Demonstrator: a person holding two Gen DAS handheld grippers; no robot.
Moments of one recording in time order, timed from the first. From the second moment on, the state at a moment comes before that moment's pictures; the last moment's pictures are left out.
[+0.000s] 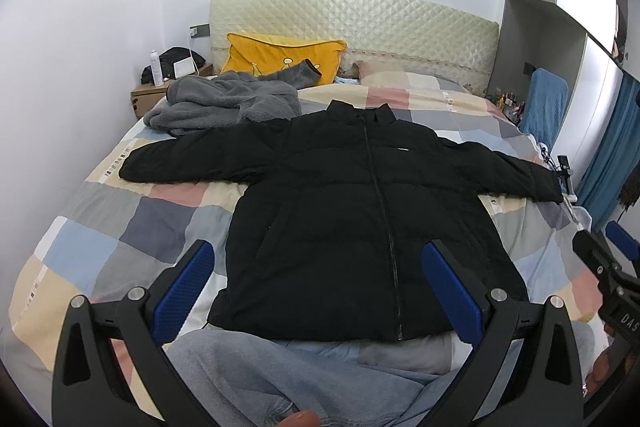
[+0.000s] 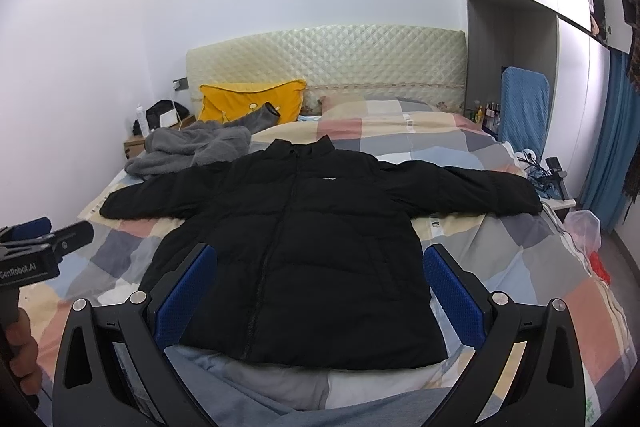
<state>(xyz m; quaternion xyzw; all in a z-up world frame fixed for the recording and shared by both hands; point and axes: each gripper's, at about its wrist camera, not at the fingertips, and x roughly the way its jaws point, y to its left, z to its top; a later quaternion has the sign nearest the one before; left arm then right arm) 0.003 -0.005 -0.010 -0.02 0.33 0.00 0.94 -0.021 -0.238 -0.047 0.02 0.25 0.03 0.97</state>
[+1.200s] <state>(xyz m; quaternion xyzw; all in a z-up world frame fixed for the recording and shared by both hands) -0.013 -0.012 0.006 -0.03 0.33 -0.02 0.94 -0.048 -0.245 -0.038 0.04 0.24 0.03 0.97</state>
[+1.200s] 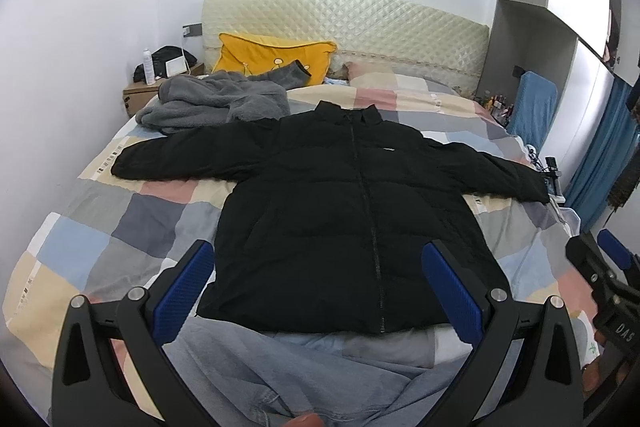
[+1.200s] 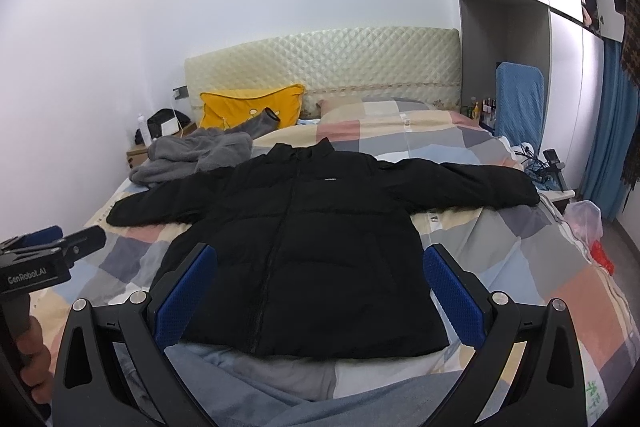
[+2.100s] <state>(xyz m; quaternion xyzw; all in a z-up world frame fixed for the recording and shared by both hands) -0.011 -0.027 0.017 -0.04 0.32 -0.02 0.95 -0.041 -0.269 -0.025 0.04 0.24 0.03 0.97</state>
